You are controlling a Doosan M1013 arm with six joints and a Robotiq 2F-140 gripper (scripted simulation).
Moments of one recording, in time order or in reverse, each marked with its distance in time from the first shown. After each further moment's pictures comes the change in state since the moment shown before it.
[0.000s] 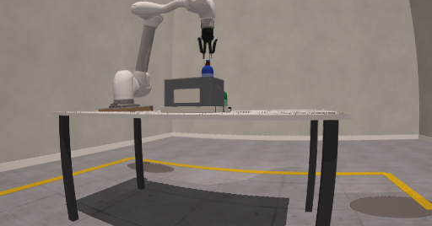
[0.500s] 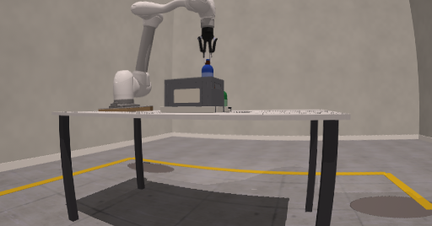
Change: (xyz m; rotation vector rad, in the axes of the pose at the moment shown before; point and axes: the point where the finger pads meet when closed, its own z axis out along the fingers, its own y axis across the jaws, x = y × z) arm 0.000 0.000 -0.006 0.000 0.000 0.000
